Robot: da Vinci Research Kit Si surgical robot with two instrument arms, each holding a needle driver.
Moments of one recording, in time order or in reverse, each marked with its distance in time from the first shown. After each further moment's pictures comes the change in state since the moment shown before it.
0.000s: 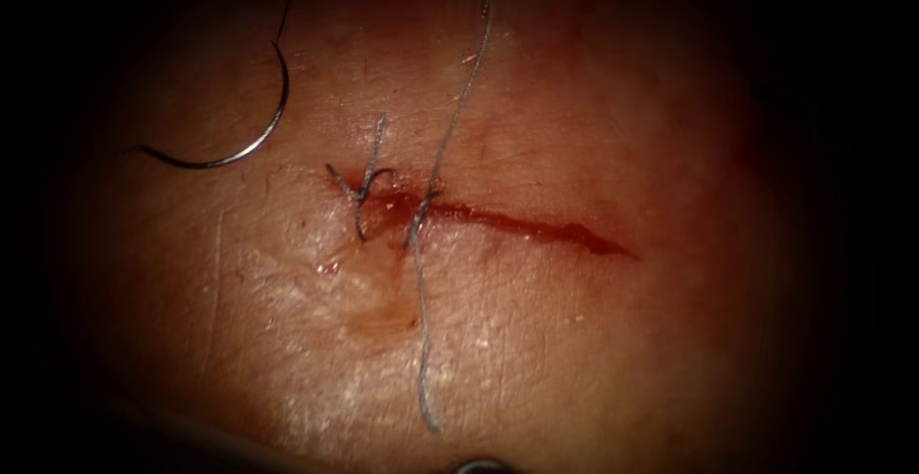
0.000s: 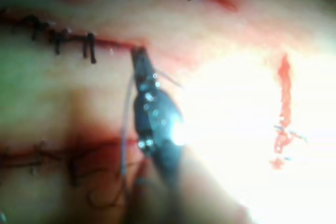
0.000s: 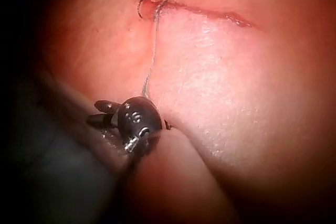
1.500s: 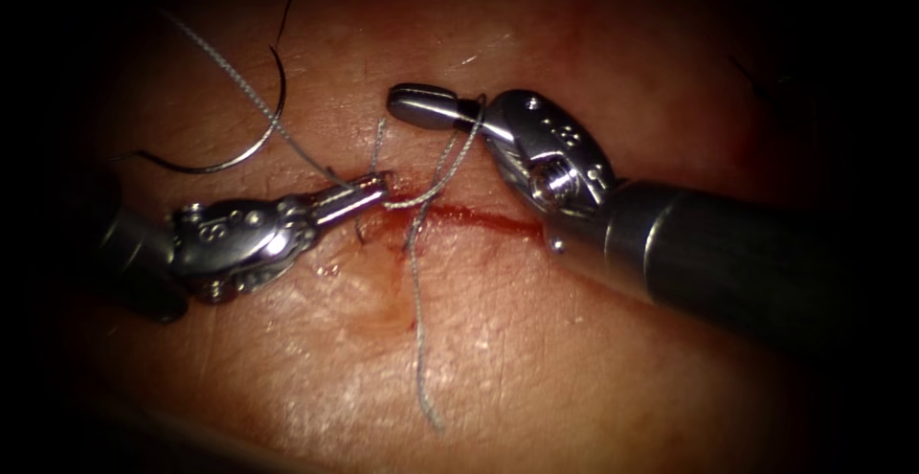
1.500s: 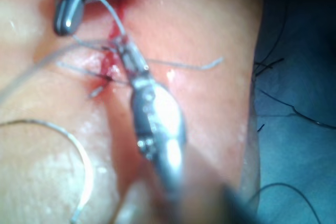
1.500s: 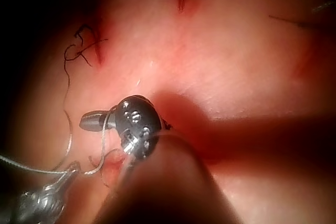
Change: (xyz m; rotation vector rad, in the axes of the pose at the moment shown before) right arm 0.007 0.025 -0.003 0.012 0.364 0.166; left arm -0.010 0.022 -0.012 0.008 0.182 -0.102
